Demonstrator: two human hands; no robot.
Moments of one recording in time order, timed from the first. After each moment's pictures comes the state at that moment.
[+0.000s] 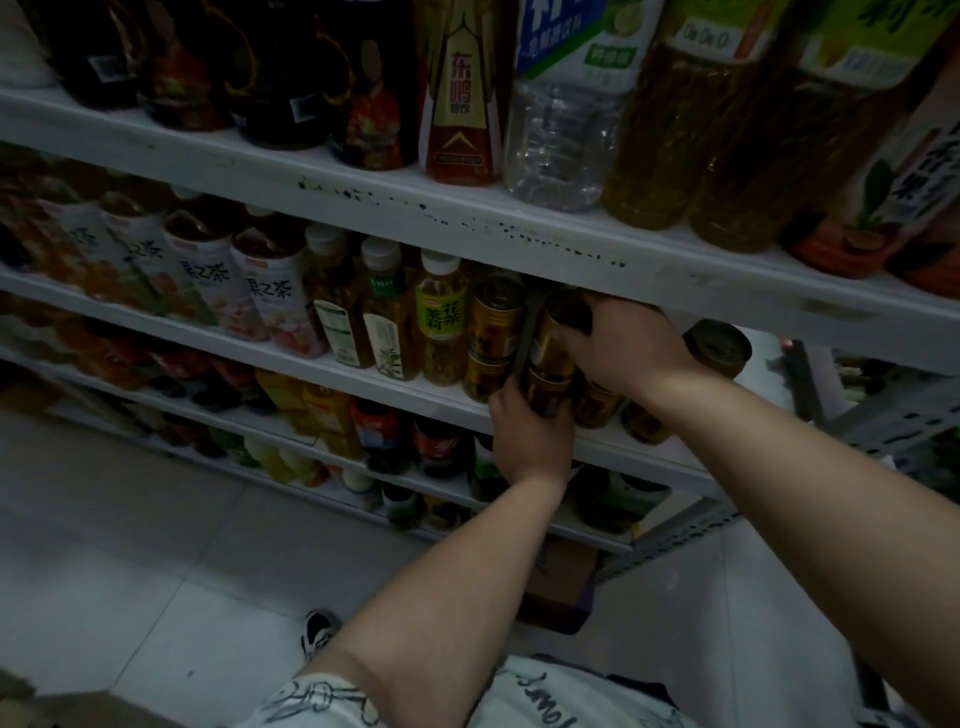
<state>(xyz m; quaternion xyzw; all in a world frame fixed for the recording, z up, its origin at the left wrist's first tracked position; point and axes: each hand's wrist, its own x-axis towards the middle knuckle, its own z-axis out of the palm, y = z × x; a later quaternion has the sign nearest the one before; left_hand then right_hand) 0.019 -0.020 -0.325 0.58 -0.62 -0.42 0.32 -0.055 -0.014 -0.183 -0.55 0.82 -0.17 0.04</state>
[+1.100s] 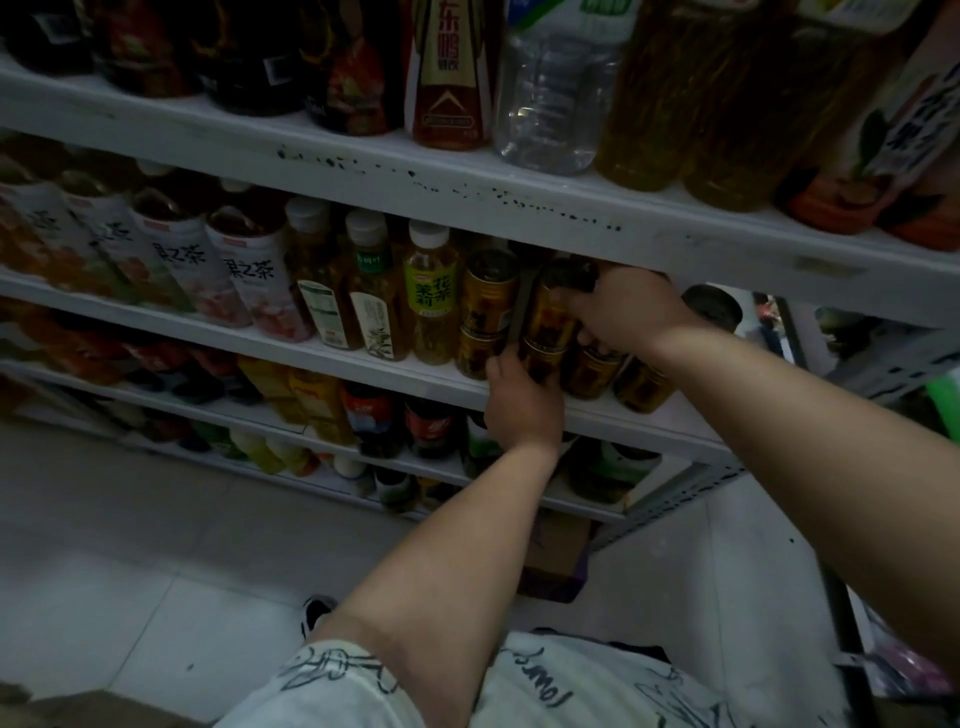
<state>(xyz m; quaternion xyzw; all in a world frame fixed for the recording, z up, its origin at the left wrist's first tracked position) 0.023 -0.029 -0.319 0.57 -0.67 -0.39 0.27 -0.059 -0.015 -0.178 -0.45 0.86 -0.20 0.16</state>
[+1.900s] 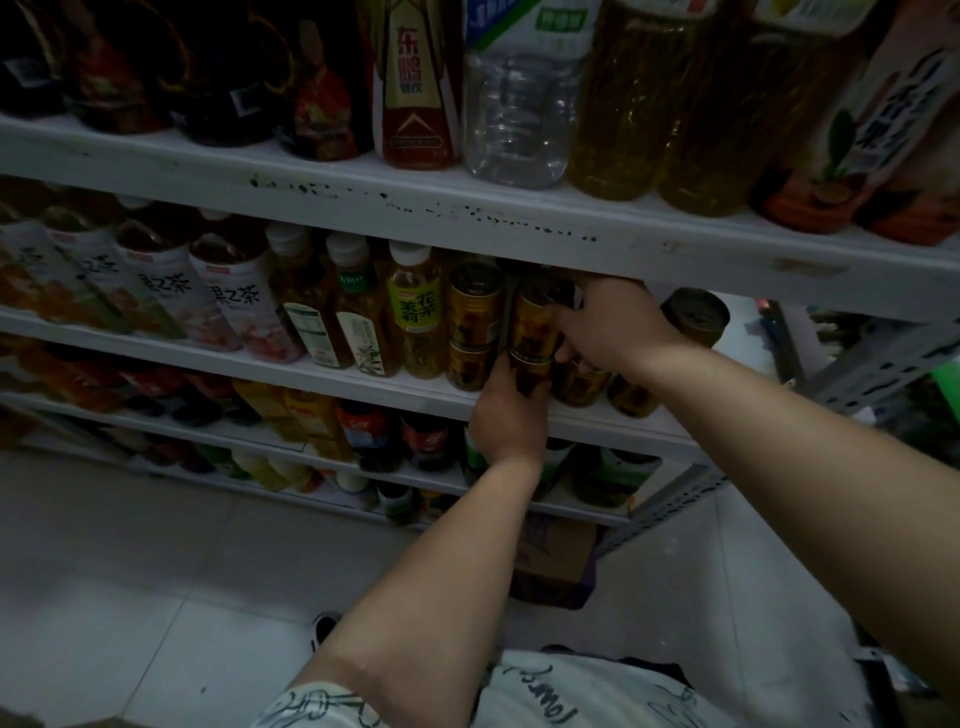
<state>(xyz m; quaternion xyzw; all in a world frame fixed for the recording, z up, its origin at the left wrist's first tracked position) 0.027 -0.033 -0.326 0.55 -0.68 -0.38 0.32 -0.060 -0.010 -0.186 -0.46 0.82 -0.28 0.19</state>
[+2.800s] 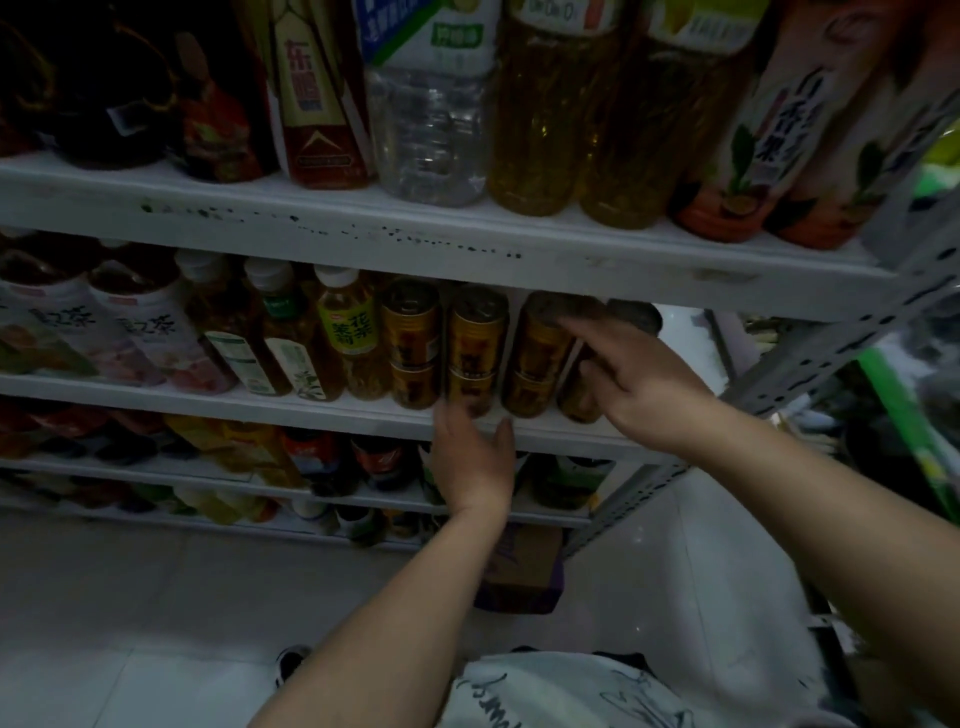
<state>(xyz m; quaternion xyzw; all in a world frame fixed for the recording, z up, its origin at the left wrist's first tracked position) 0.024 -0.007 -0.345 0.54 -0.69 -0.36 0.32 -0.101 0.076 -0.195 -0.60 0.76 -0.22 0.10</state>
